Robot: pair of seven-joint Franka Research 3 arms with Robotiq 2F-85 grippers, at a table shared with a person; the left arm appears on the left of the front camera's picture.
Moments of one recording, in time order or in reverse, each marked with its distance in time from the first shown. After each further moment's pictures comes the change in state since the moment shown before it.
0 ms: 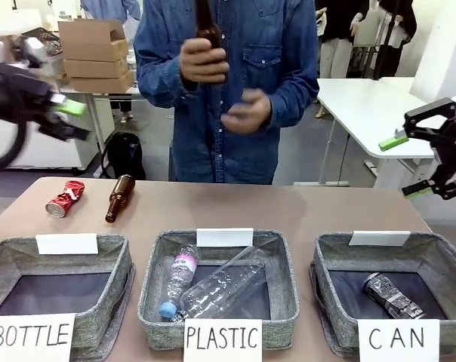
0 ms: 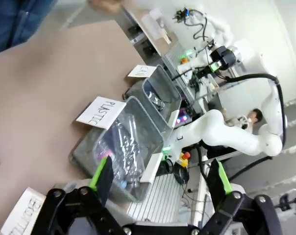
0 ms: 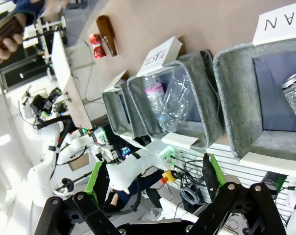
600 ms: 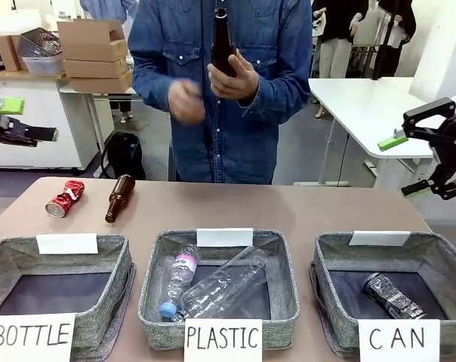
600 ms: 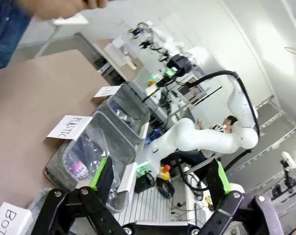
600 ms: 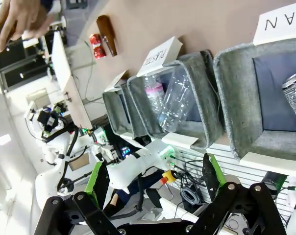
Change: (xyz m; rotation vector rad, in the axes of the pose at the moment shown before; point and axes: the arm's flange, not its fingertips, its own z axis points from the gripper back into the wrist) left arm -0.044 -0.020 -0.004 -0.161 -0.118 -0.113; right arm 0.000 0.000 0.000 0.000 0.000 0.000
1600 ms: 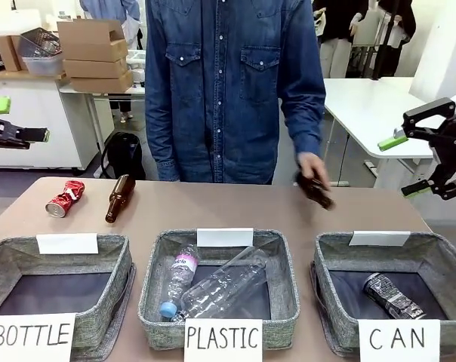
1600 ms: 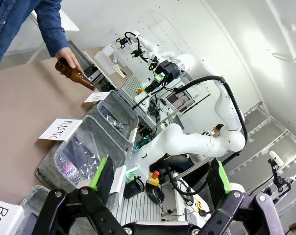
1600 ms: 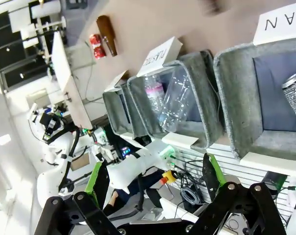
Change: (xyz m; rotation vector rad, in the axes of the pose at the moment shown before) left arm -0.024 -0.004 0.030 -0.074 -0.084 0.014; right arm 0.000 0.000 0.000 0.000 0.000 -0.001
